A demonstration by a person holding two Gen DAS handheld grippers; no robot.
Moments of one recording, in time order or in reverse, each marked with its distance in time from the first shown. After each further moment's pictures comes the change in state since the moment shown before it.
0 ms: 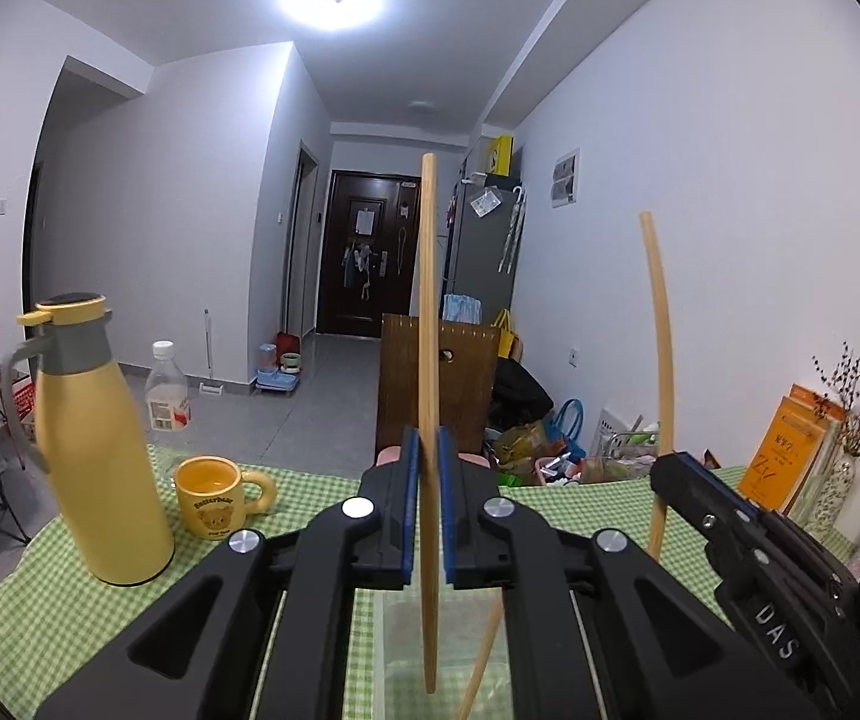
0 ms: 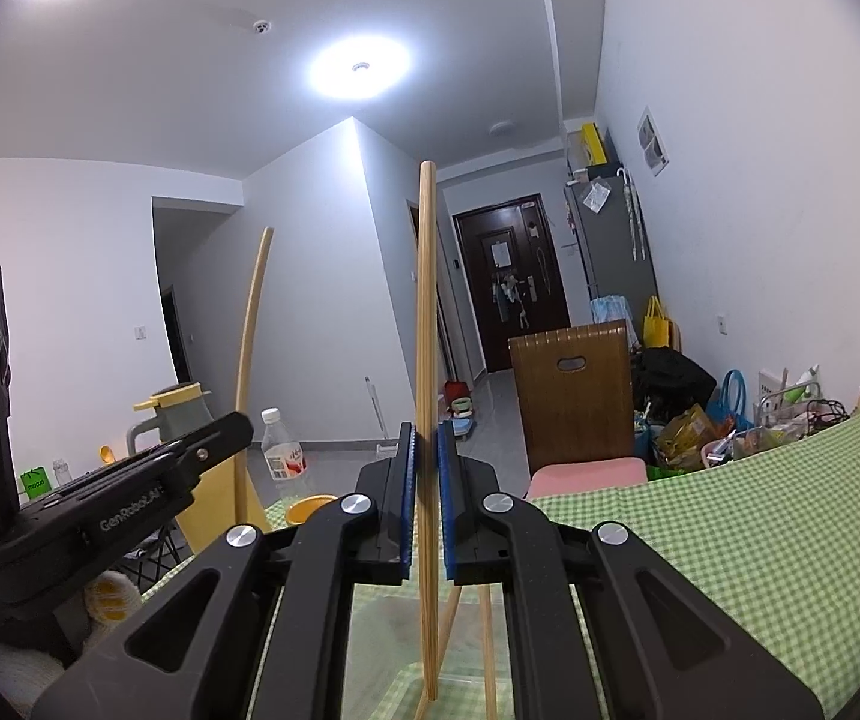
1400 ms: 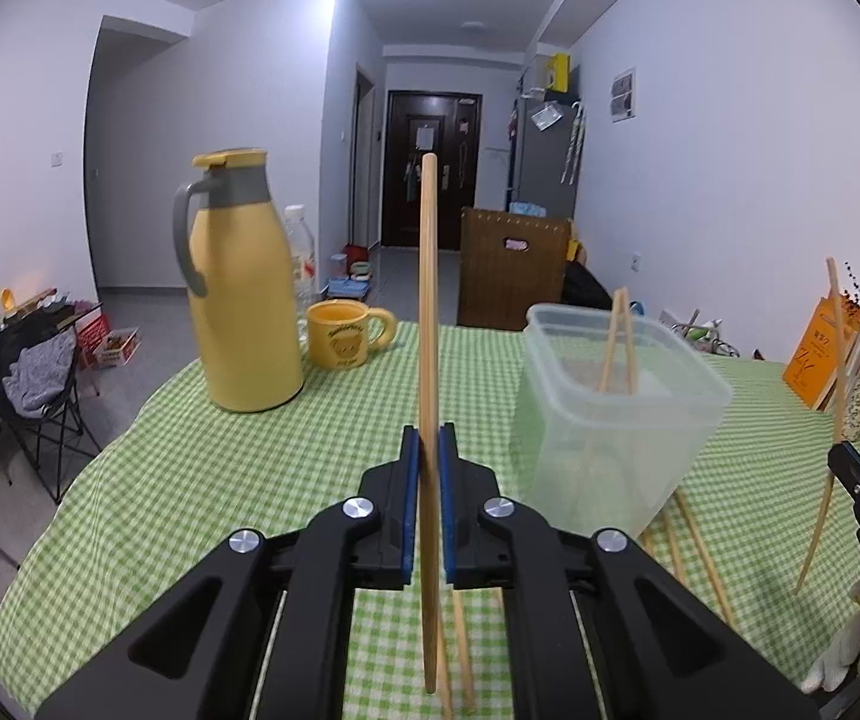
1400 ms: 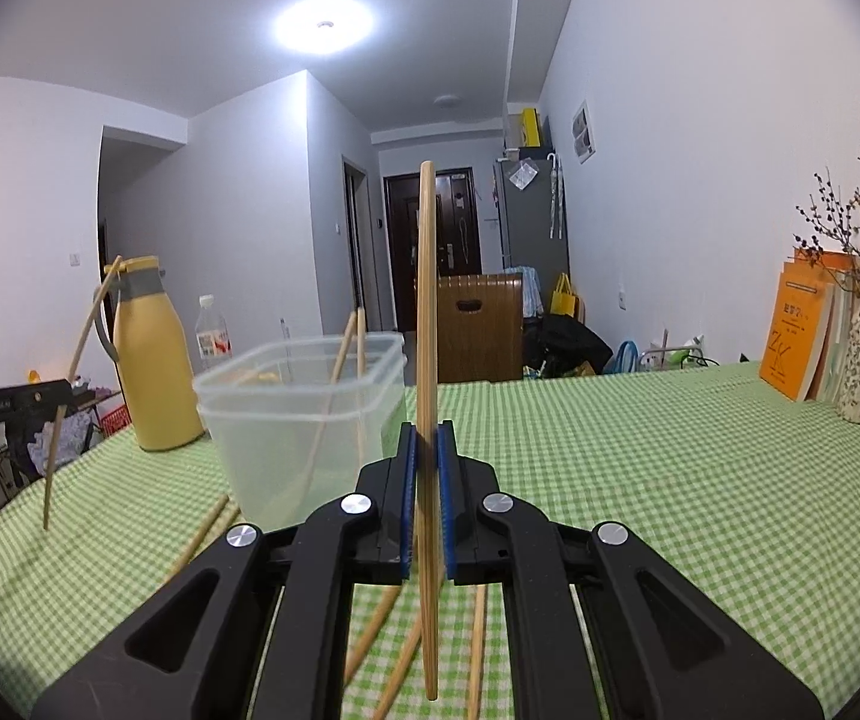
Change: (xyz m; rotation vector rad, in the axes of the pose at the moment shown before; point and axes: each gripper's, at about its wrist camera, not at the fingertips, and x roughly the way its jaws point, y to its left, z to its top) left arm -0.132 0.070 -0.105 0.003 0.207 0.160; right arm -0.141 -0.008 -0.104 -0.106 0.065 -0.229
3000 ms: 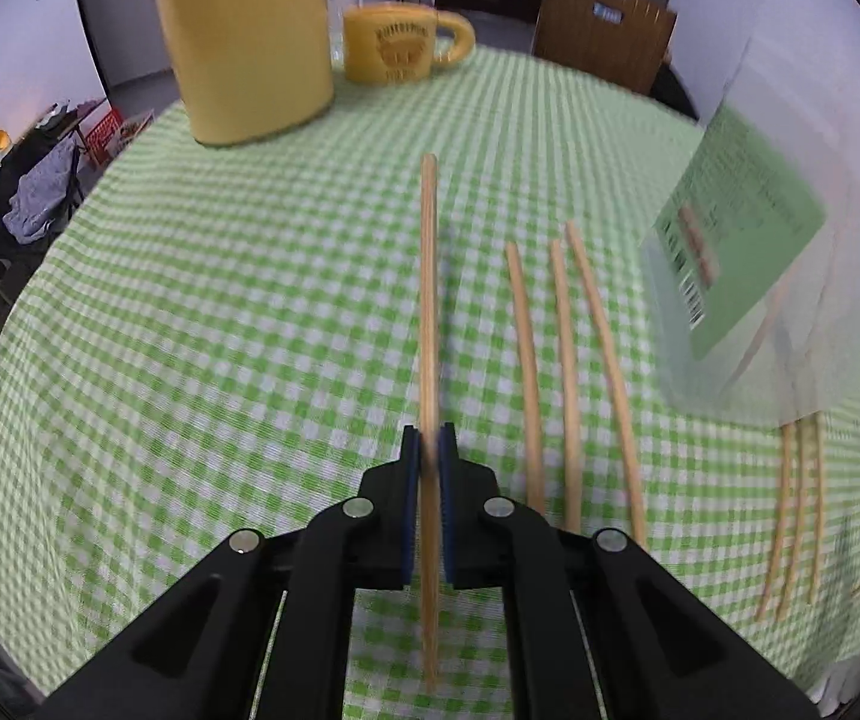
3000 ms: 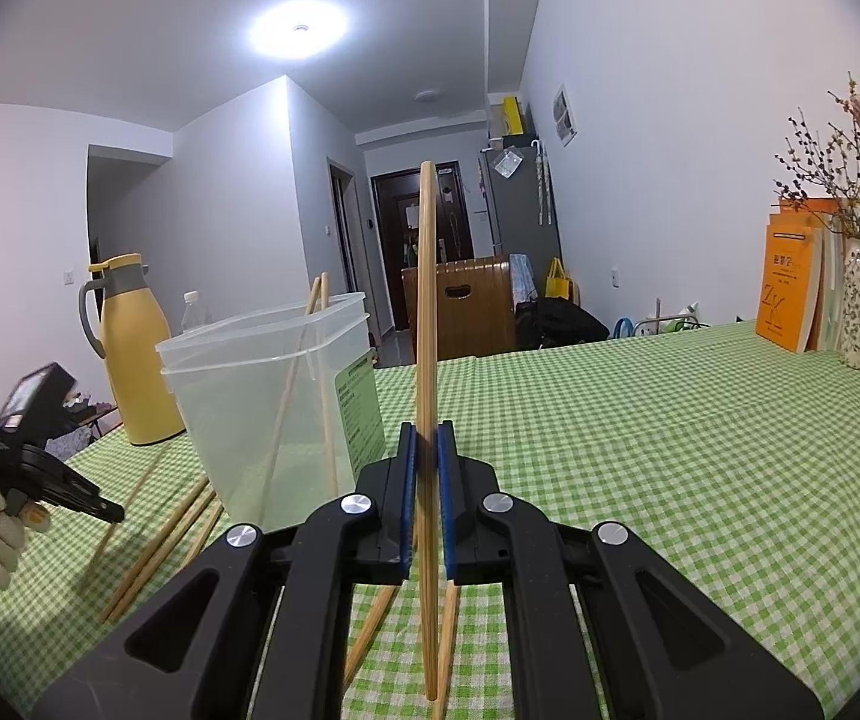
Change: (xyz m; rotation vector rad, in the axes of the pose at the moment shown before) left arm 0.146 0.056 -0.065 -0.123 0.617 0.079; right arm 0.008 -0.033 -0.048 0.078 0.011 -0.005
